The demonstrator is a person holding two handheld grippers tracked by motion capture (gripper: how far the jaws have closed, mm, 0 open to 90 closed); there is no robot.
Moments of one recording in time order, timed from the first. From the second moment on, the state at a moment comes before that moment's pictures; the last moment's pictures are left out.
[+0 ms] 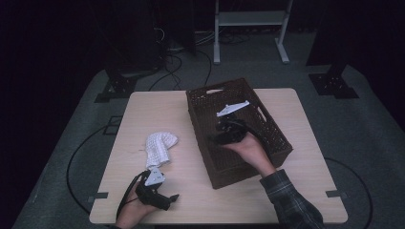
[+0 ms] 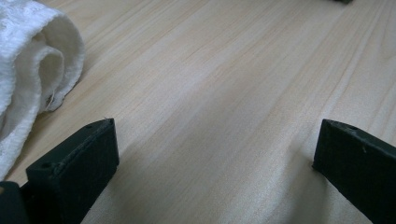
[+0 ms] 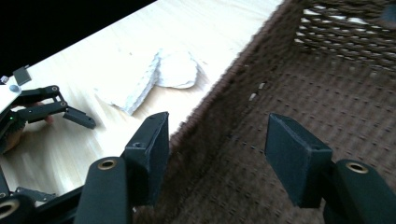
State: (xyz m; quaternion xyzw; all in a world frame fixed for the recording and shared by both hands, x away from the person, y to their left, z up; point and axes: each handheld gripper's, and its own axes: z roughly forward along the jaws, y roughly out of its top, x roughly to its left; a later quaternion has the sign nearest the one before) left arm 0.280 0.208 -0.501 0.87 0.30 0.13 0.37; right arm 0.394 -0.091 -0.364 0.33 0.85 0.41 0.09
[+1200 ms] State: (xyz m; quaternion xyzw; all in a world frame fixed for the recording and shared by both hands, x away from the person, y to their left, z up) left arm 0.280 0.208 -0.501 0.87 0.30 0.13 0.36; right arm 0.406 -0.057 -0.382 0.32 0.88 0.35 0.07
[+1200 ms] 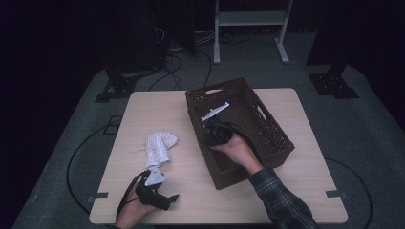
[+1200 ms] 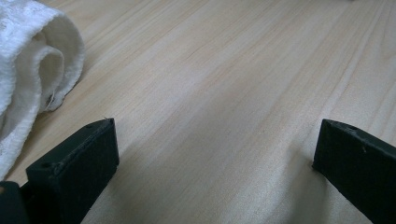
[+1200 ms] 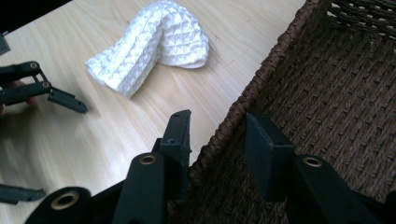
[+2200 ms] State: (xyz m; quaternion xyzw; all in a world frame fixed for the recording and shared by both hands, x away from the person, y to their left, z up) left arm 0.280 0.208 -0.501 0.87 0.30 0.13 0.36; right arm 0.387 -0.120 -0.379 0.33 0.89 0.32 0.07
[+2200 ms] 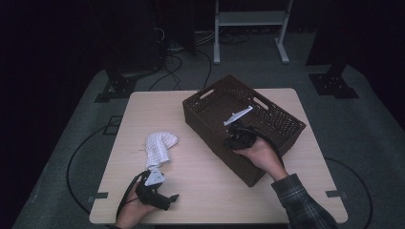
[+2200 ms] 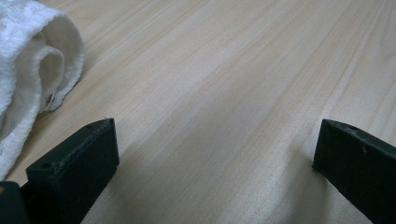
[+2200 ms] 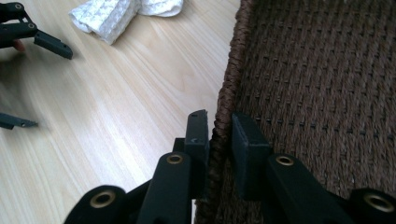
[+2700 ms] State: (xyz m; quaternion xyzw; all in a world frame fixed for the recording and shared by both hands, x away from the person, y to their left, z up) left arm 0.281 0.209 -0.501 0.87 0.30 0.13 0.36; right arm 0.417 -0.090 -0.378 0.34 0.88 0.31 0.09
